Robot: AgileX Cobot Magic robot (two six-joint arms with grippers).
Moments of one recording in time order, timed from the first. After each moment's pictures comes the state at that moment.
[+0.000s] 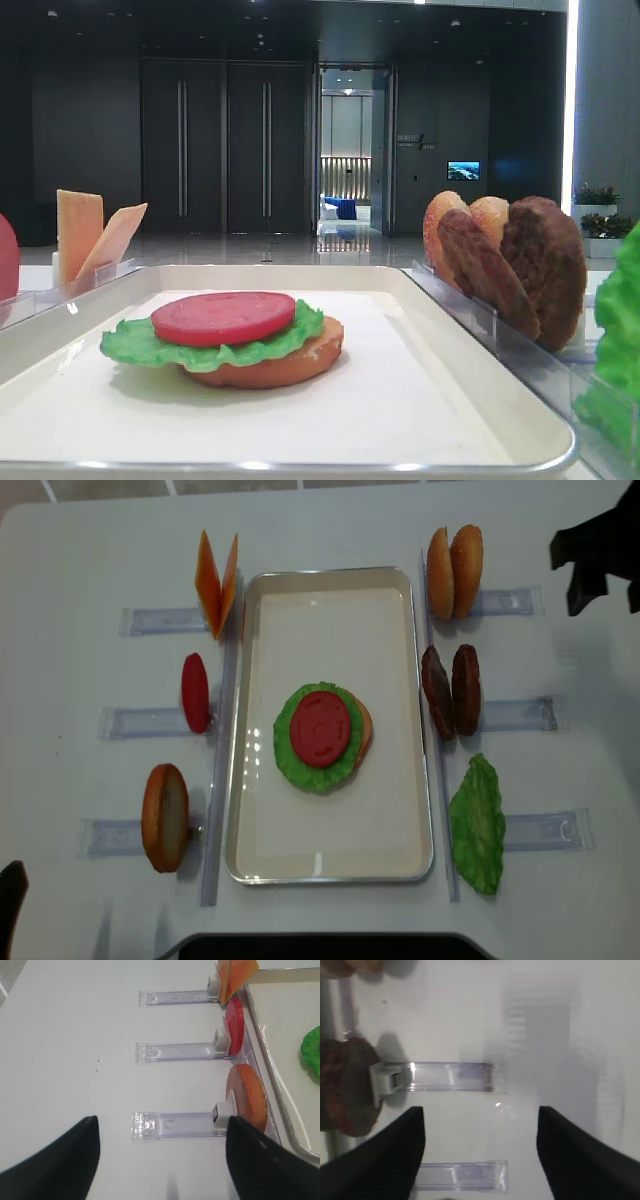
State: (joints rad) left arm 0.02 -0.01 -0.47 0.06 1.11 0.01; right arm 0.20 1.54 -1.31 -0.01 1.21 0.14
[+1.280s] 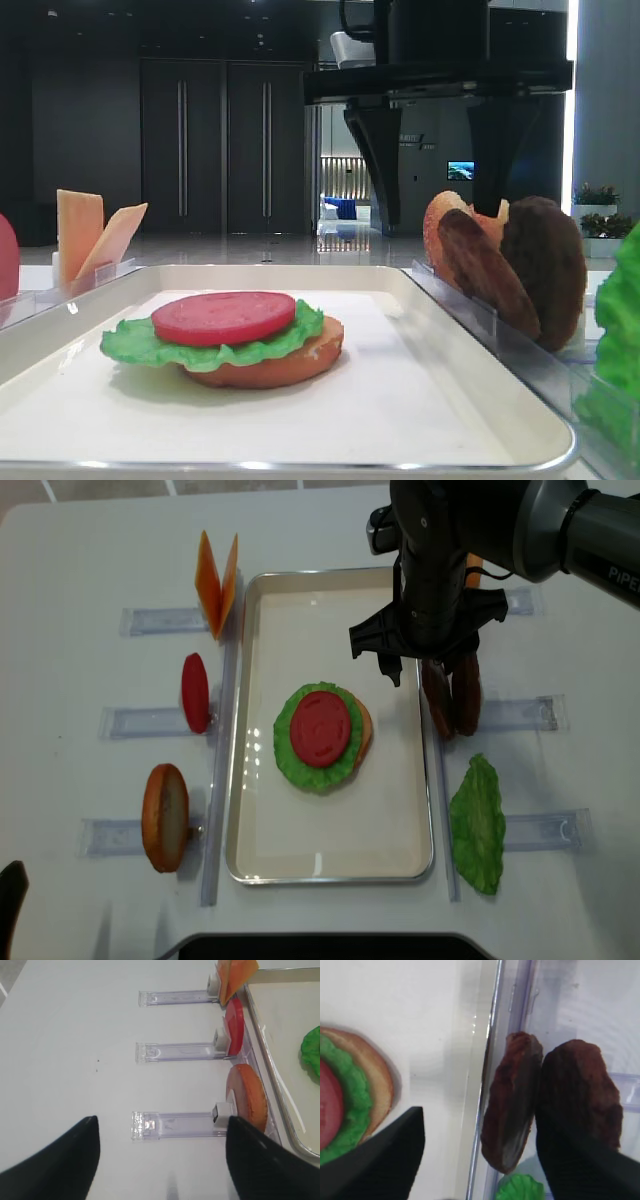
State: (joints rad) left arm 0.02 -0.01 -0.47 0.06 1.11 0.01; right arm 0.67 1.91 -1.50 -0.09 1.19 0.54
